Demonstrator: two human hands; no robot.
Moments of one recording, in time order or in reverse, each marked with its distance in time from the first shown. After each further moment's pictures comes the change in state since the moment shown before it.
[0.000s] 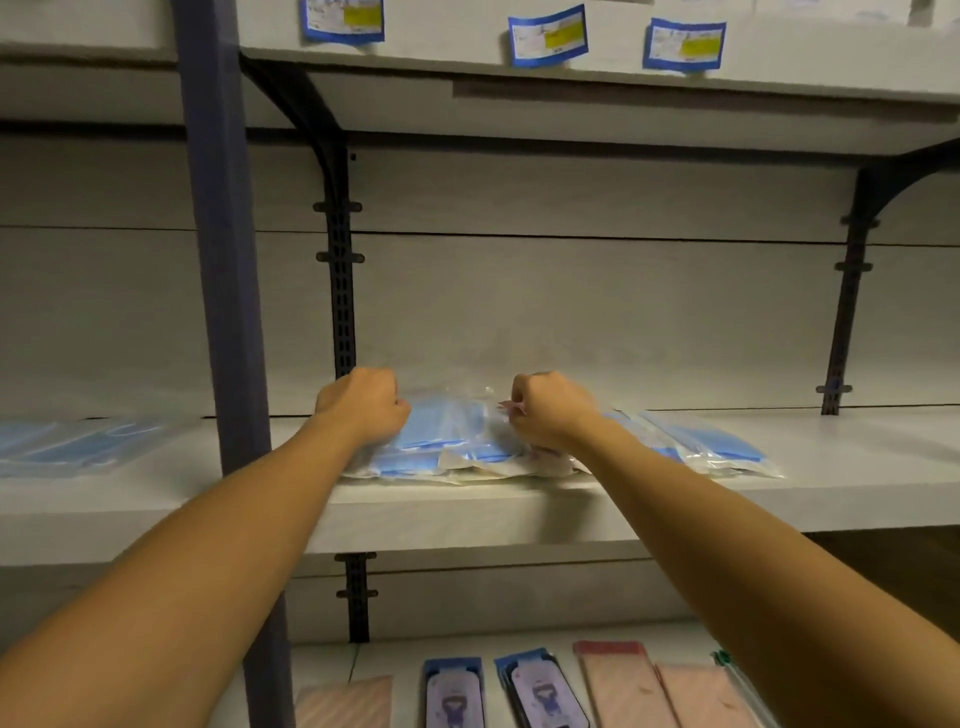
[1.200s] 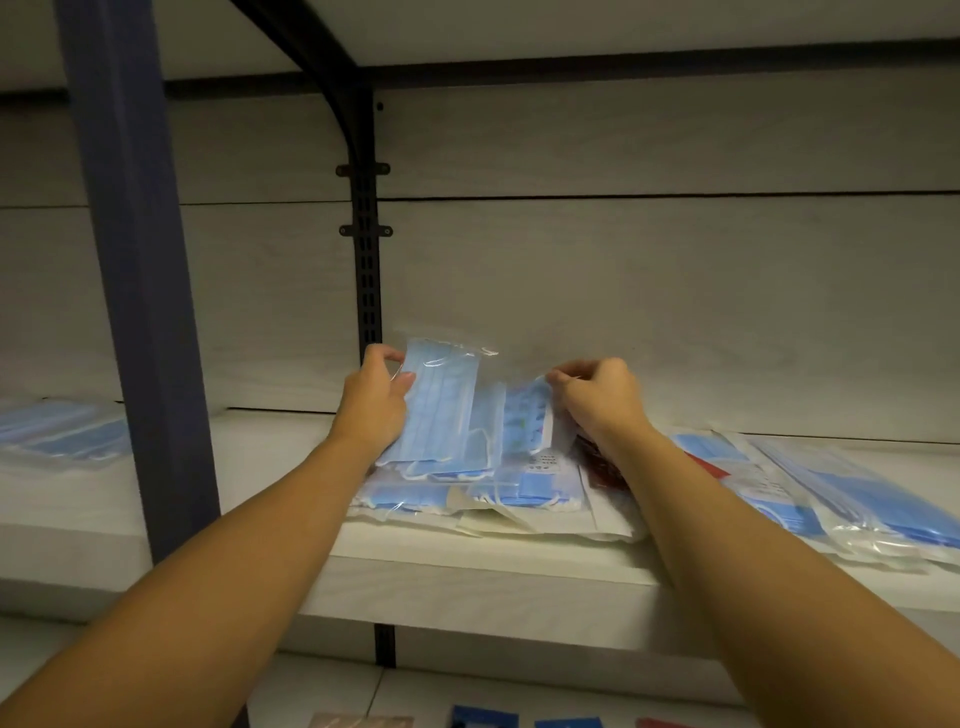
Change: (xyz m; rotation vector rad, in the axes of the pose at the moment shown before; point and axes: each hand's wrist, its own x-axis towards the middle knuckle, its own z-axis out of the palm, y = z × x) left_hand 0.052 -0.013 0.062 -0.719 0.296 -0.253; right_hand 0.093 0.027 0.063 0.987 0.180 0.247
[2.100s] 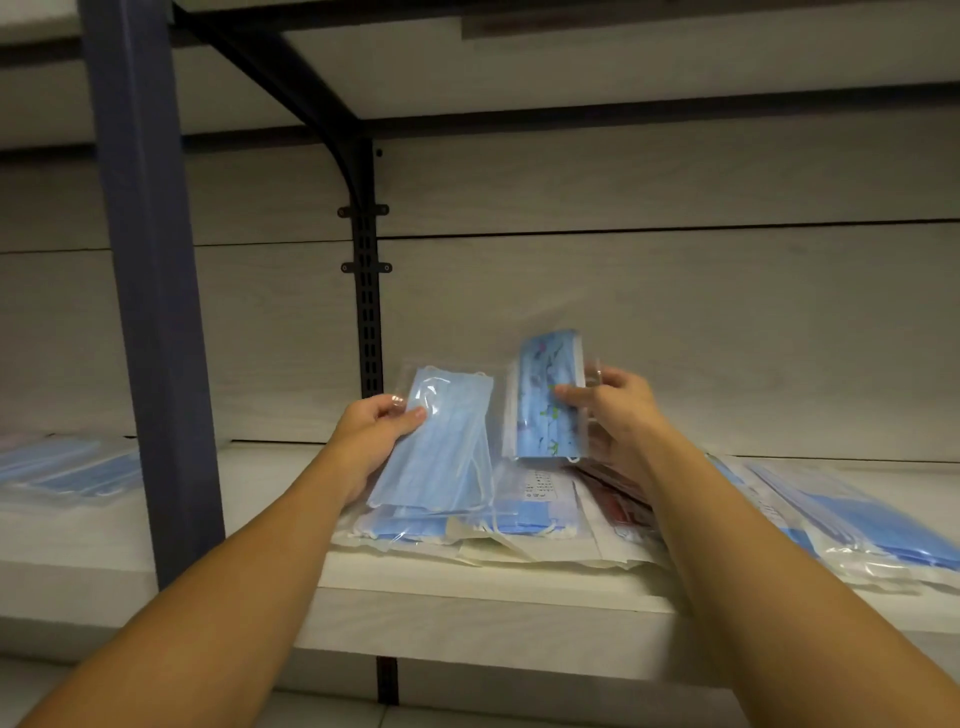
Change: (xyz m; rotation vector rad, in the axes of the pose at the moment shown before) left_hand -0.010 0.008 -0.012 -0.490 -0.159 -0.279; right_hand -0.004 -0.018 -0.026 0.574 -0.133 0.202
